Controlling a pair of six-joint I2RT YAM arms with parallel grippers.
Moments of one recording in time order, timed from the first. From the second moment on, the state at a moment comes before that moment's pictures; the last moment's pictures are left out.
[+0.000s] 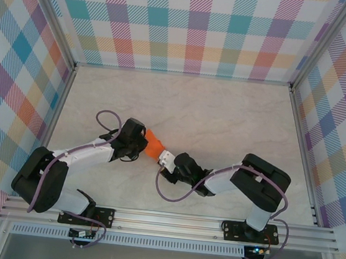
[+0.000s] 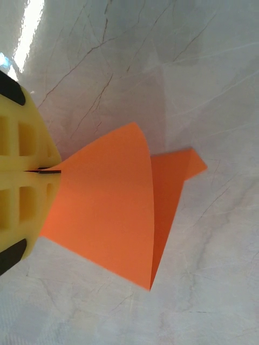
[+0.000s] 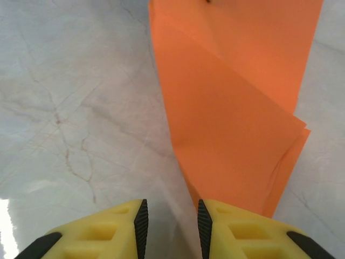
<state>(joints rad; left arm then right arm) -0.54 1.38 0.69 -0.25 -0.07 -1.32 1.03 1.76 0.57 0.59 0.05 -0.16</state>
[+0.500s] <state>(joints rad) -0.54 1.38 0.73 -0.29 -0.07 -1.33 1.06 1.76 0.57 0.67 0.16 -0.25</state>
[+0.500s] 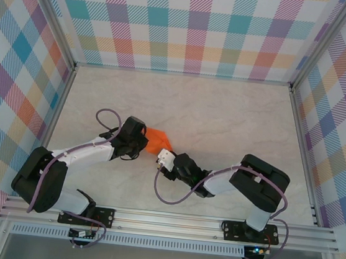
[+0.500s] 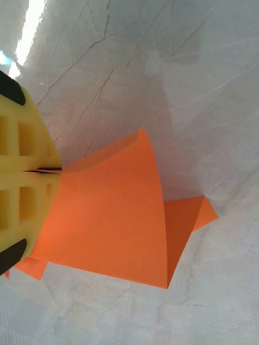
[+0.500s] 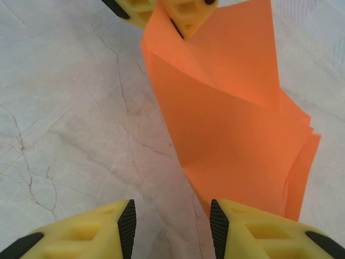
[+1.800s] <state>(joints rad) -0.54 1.40 0.75 -0.32 -0.08 -1.32 1.06 1.78 0.59 0.69 0.09 -0.23</state>
